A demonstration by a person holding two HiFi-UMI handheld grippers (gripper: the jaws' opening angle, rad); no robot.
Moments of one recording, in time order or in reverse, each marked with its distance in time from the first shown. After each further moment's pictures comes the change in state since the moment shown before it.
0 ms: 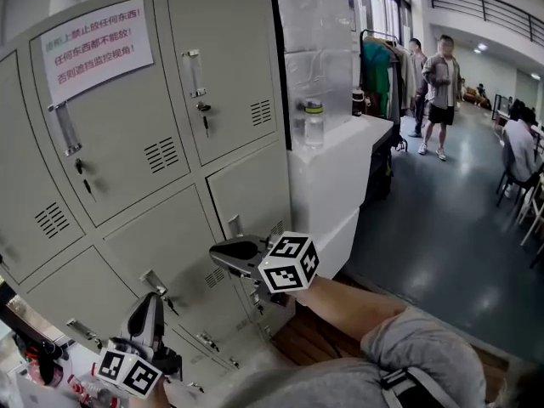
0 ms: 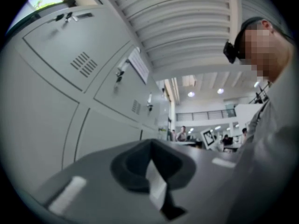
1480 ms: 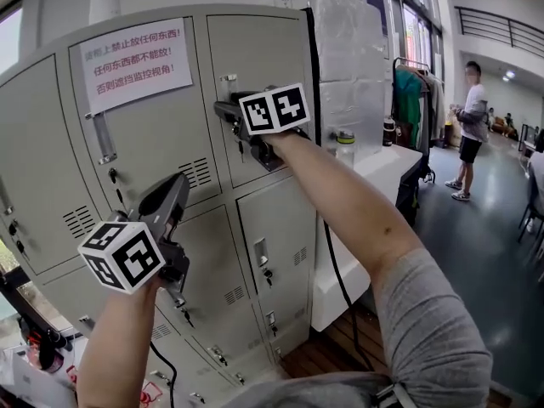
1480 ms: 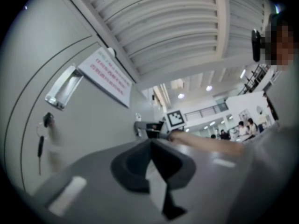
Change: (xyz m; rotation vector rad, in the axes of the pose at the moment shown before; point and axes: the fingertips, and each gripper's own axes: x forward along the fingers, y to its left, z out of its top) left arm 0.163 -0.031 0.178 0.174 -0.094 -0.084; right arm 0.061 -0.159 0.316 -0.331 -0.085 -0.346
